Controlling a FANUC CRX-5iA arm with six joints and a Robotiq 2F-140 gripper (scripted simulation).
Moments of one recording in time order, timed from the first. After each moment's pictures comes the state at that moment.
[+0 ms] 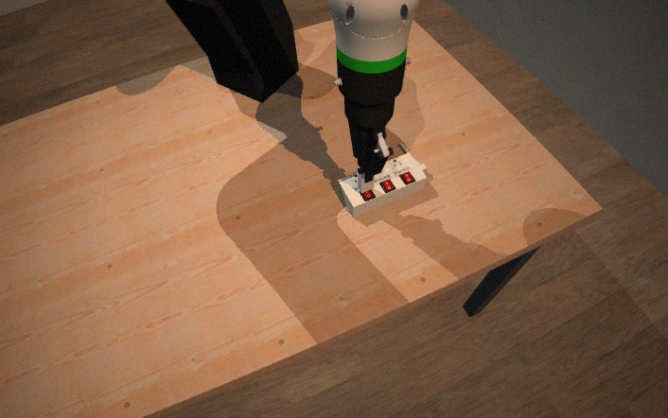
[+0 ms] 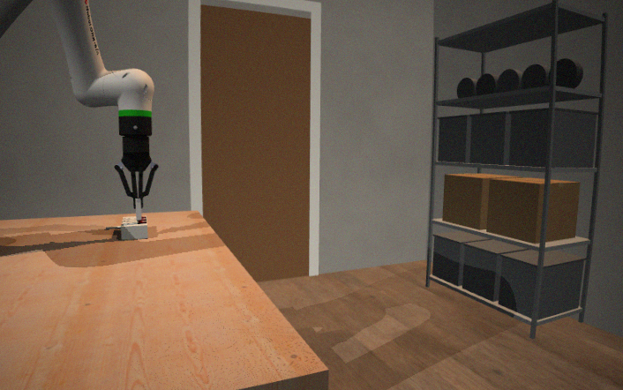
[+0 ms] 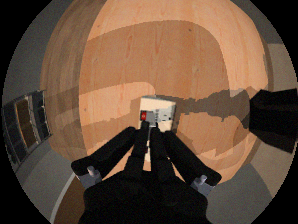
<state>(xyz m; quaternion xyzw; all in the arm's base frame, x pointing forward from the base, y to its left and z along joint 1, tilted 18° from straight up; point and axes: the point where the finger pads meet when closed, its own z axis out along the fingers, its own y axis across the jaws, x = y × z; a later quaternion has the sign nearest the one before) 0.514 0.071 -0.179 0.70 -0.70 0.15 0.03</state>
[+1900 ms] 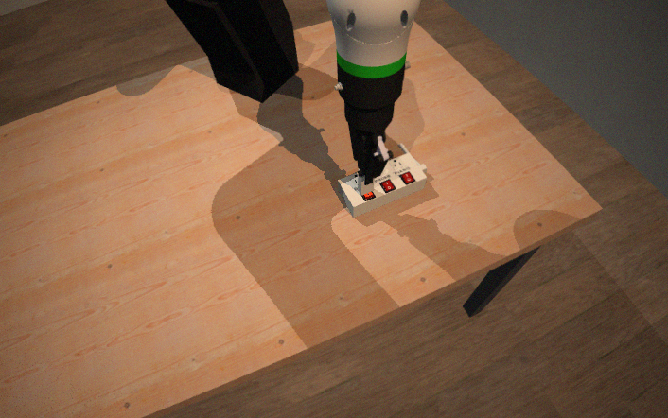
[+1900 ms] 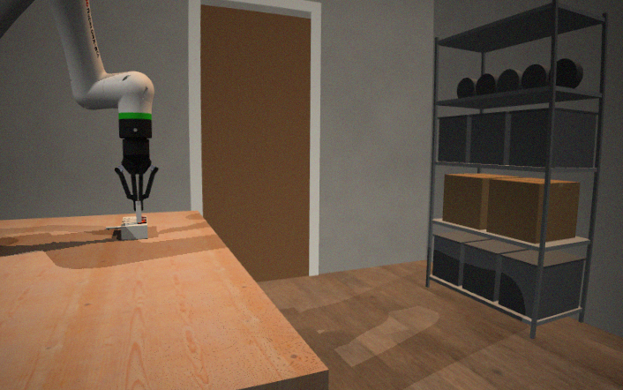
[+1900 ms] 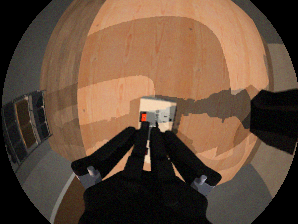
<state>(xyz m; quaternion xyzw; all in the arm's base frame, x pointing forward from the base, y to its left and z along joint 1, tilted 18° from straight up) 0.515 0.070 -0.186 0.70 -0.70 0.15 0.03</state>
